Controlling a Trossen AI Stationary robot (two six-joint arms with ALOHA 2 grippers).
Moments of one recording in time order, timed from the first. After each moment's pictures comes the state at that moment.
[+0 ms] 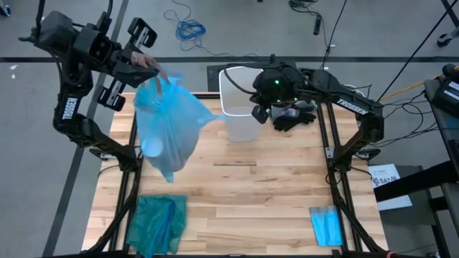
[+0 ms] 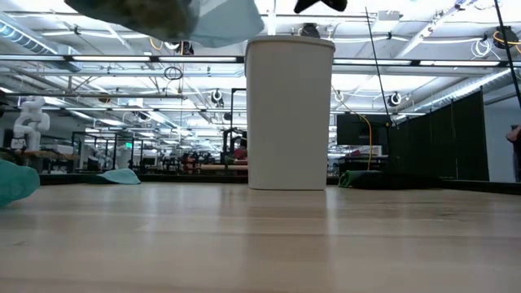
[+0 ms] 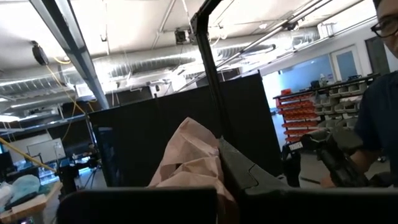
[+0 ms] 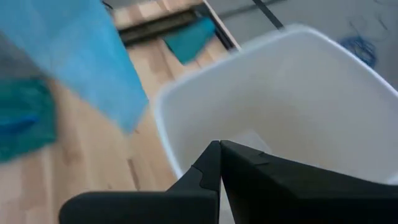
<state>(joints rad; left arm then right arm) 0.38 1.44 2.36 -0.42 0.83 -0.04 -0.27 1.61 1.97 -1.09 0.09 0.13</state>
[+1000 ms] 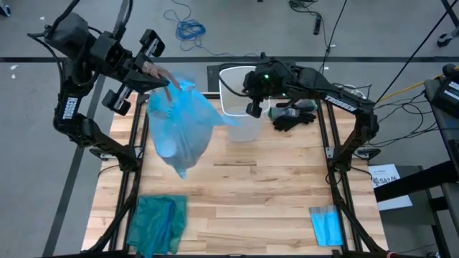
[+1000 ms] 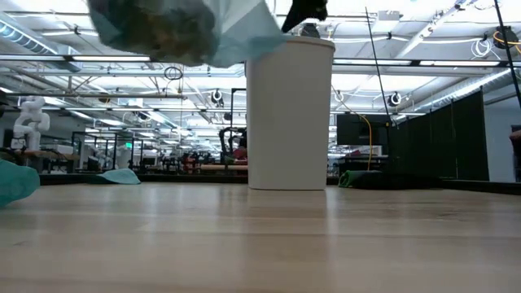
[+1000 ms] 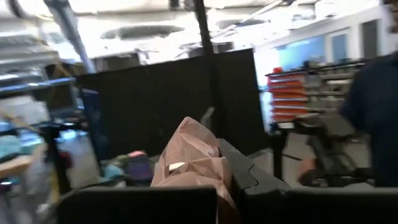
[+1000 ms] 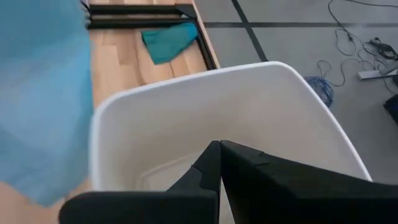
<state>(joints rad) 0.38 1.44 2.36 -0.60 0.87 0.01 -0.33 1.69 1.97 -0.98 0.13 -0.18</state>
